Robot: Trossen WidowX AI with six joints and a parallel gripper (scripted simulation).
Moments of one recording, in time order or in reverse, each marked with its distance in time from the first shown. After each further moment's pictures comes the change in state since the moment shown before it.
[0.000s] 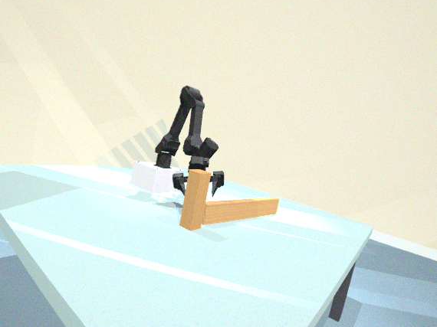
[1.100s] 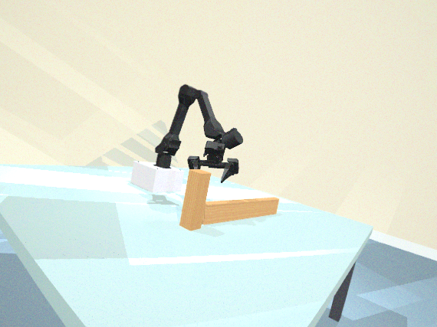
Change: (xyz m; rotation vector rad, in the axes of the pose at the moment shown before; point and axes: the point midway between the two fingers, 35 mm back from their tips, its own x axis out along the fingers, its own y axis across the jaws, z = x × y) arm -0.038 0.045 0.037 0.090 0.021 -0.261
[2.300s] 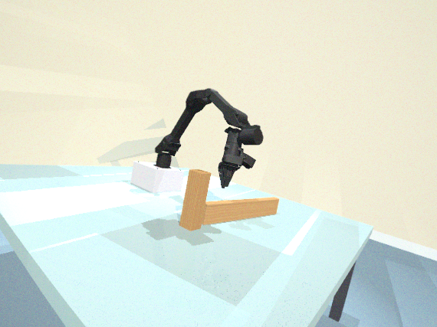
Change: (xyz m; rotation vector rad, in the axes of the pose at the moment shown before) arm 0.008 0.060 0.000 -1.837 0.519 0.489
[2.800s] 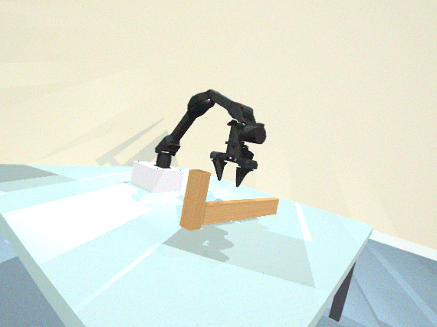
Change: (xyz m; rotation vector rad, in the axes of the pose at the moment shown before) arm -0.016 0.001 0.008 -0.677 -0.129 0.228
